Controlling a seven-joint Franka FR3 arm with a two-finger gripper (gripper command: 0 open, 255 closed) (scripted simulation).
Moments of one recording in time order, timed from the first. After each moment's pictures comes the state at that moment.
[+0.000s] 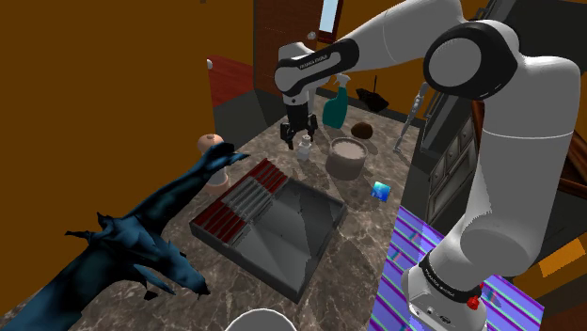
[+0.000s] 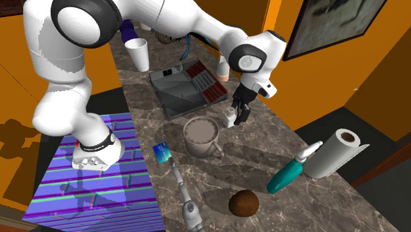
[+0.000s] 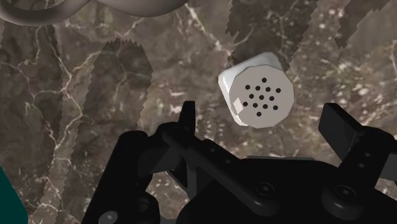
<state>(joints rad) 0.04 0.41 -0.02 -1.73 -0.05 1.86 0.14</state>
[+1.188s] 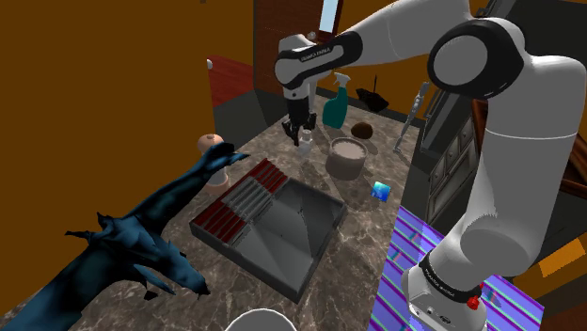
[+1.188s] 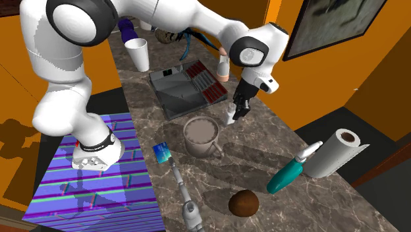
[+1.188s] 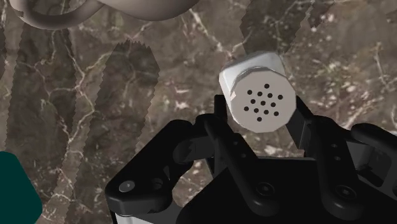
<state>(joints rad) 0.04 0.39 -0.02 -1.71 -0.05 1.82 0.14</state>
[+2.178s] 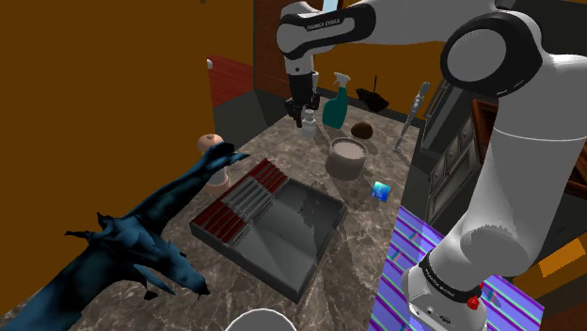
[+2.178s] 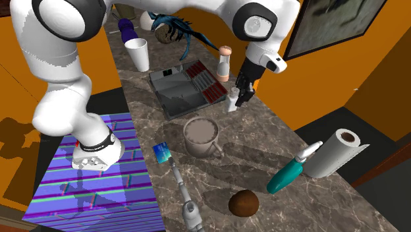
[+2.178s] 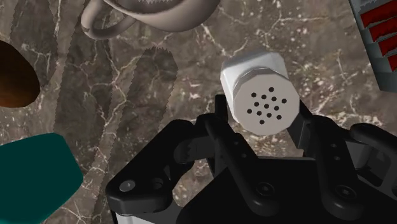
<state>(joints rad) 0.04 0.33 -0.02 -1.59 -0.05 1.64 0.13</state>
